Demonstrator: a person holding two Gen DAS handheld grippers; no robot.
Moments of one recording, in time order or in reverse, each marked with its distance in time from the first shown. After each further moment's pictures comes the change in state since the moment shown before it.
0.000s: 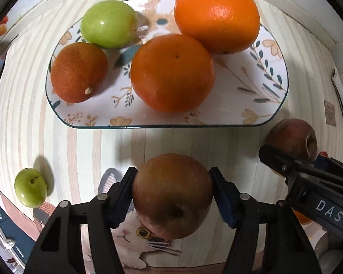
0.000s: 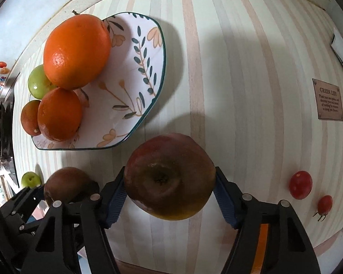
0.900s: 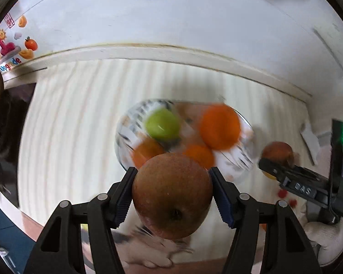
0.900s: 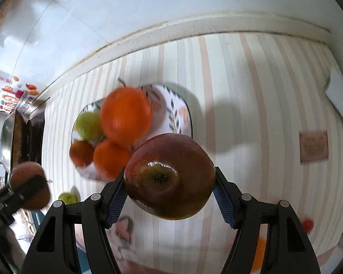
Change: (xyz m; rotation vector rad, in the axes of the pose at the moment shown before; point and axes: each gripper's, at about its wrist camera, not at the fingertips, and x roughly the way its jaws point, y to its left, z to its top) left arm -0.149 0.074 0.049 -0.049 -0.215 -0.064; right arm -0.075 0.023 0.039 -0.030 -0.157 0.094
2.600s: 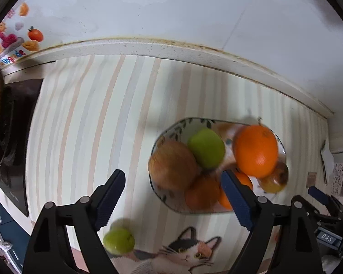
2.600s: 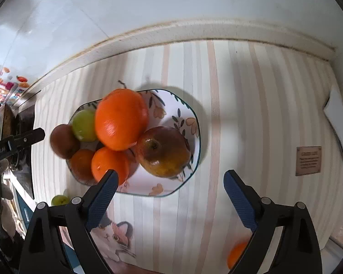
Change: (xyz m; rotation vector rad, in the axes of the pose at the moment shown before) left arm 0.024 0.051 0.031 -0.050 0.055 0.038; right arm -0.010 0.031 0.001 -0.041 0.003 -0.081
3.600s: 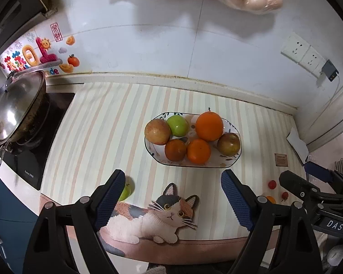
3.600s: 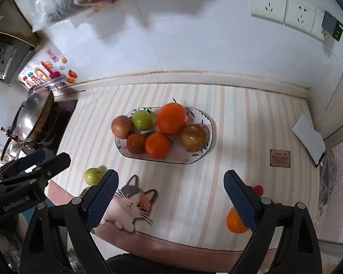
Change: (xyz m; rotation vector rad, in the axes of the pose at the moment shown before) left arm -0.140 -0.032 -0.136 0.029 -0.302 -0.014; right arm -0.165 0.051 -0.111 -0.162 -0.255 0.036
